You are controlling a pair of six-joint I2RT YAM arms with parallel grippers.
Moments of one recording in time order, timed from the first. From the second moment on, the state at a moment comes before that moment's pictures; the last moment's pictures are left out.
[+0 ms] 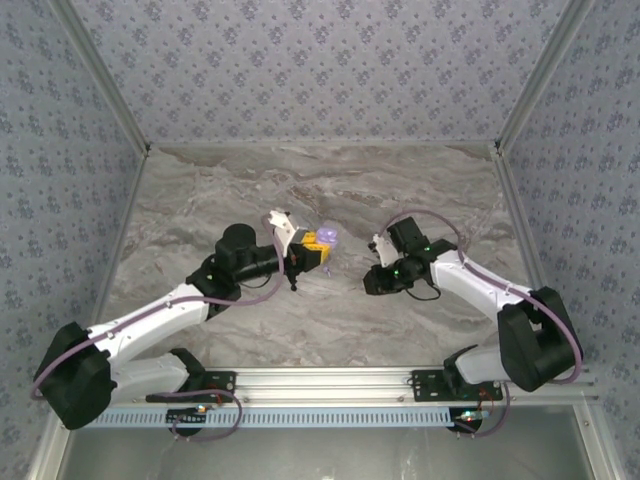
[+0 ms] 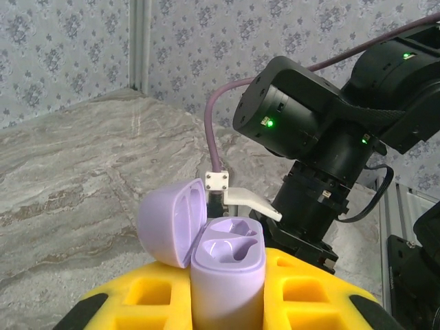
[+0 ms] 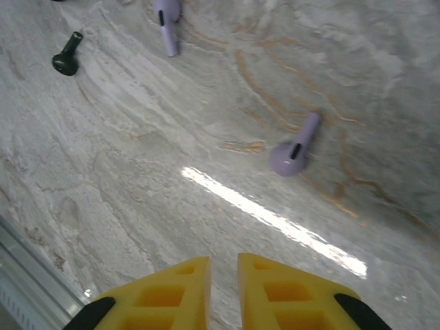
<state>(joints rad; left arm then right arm) -0.76 1.12 0.65 0.33 0.41 -0.16 0.48 1.37 0.77 -0.59 -0.45 0.23</state>
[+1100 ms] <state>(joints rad) -0.76 1.03 0.60 0.31 0.32 -0.18 0.55 1.61 0.86 -0.53 -0.14 0.36</state>
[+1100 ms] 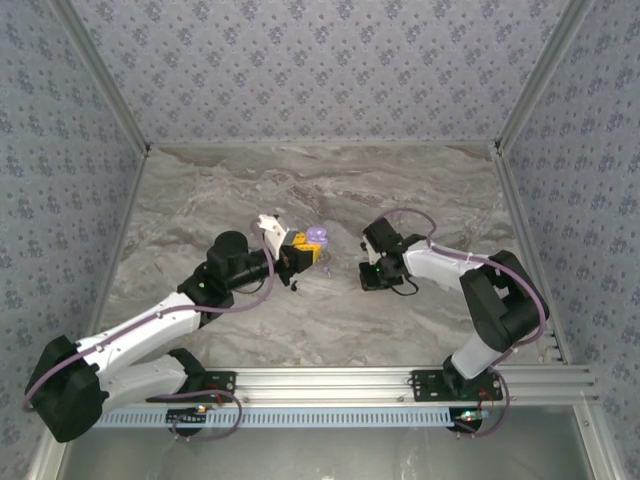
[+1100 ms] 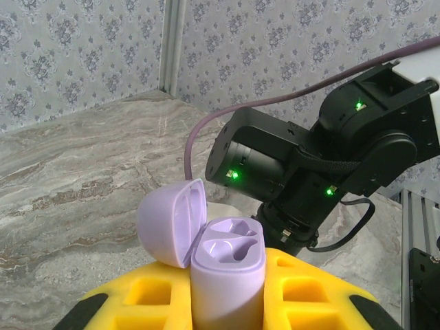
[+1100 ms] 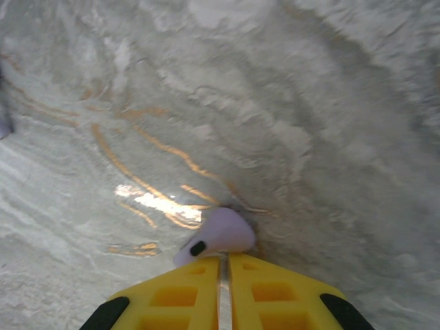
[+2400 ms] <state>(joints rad) -0.76 1.04 0.59 0.31 0.32 -0.18 0.56 1.65 0.99 -0.63 -0.11 0.31</state>
